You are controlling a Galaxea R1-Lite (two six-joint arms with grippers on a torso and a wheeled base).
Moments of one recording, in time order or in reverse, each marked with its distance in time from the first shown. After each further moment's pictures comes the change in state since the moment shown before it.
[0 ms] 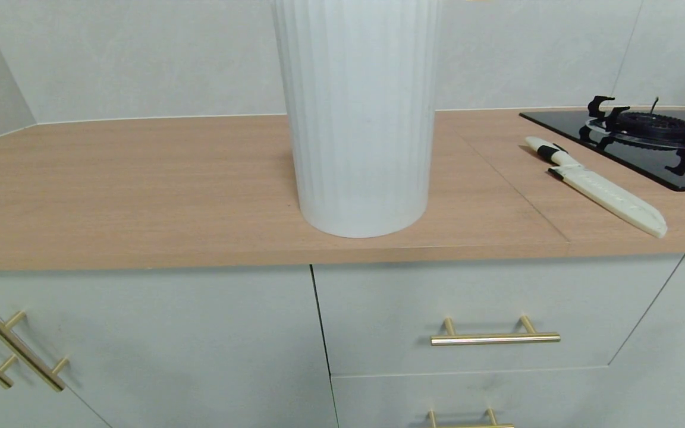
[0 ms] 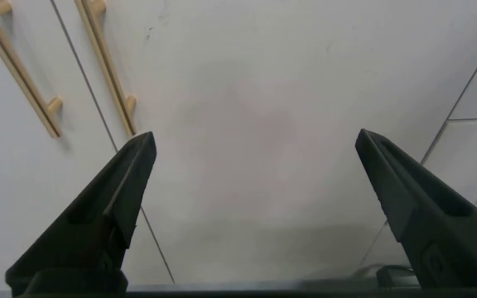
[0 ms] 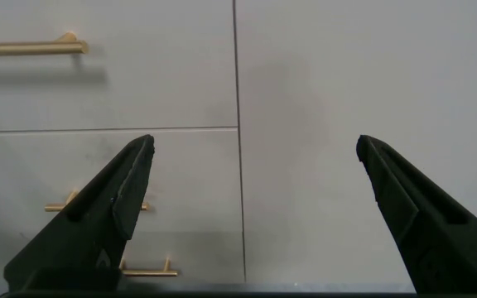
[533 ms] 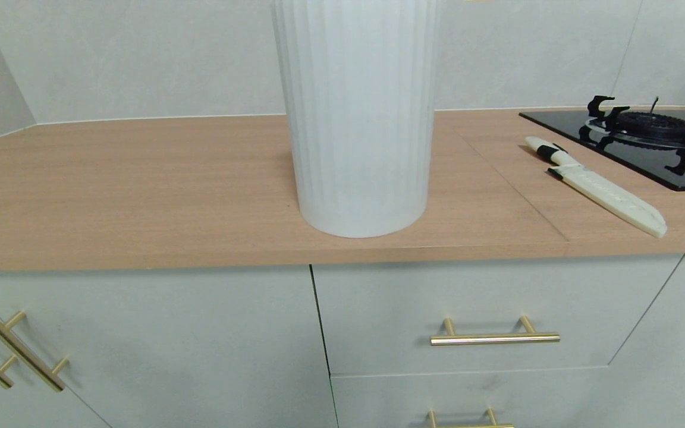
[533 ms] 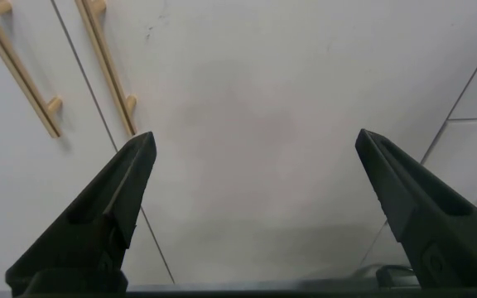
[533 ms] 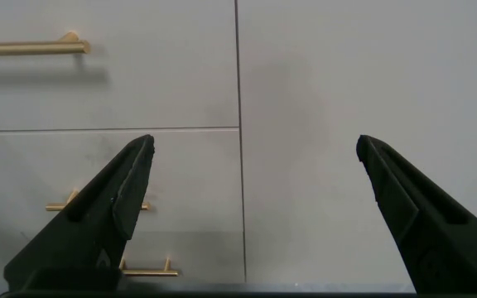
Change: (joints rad) left arm 0.000 0.000 0.000 0.001 0.000 0.001; right arm 0.000 0.000 0.000 0.000 0.000 0.000
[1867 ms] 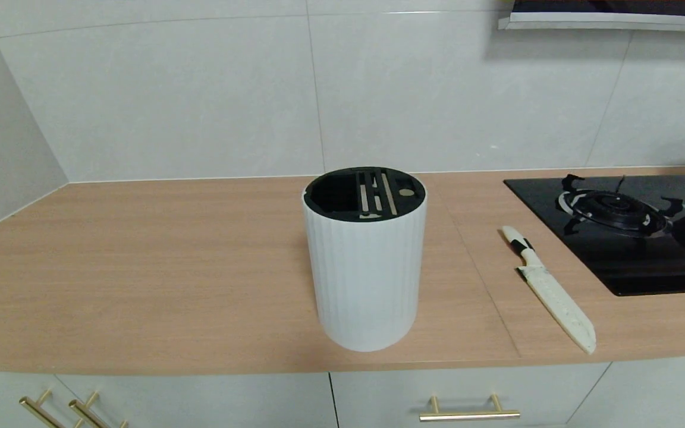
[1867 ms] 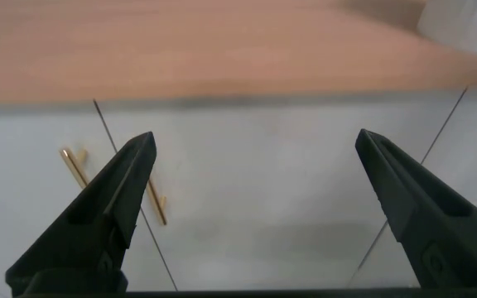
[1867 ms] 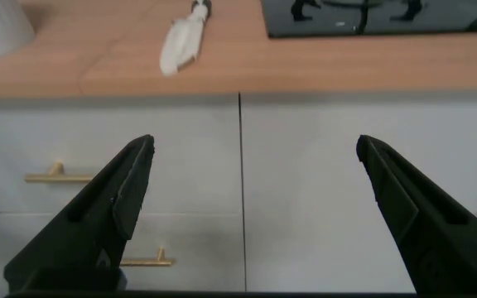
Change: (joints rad) left arm 0.000 0.000 0.000 -0.001 0.000 -0.001; right arm 0.000 0.000 0.000 0.000 0.000 0.001
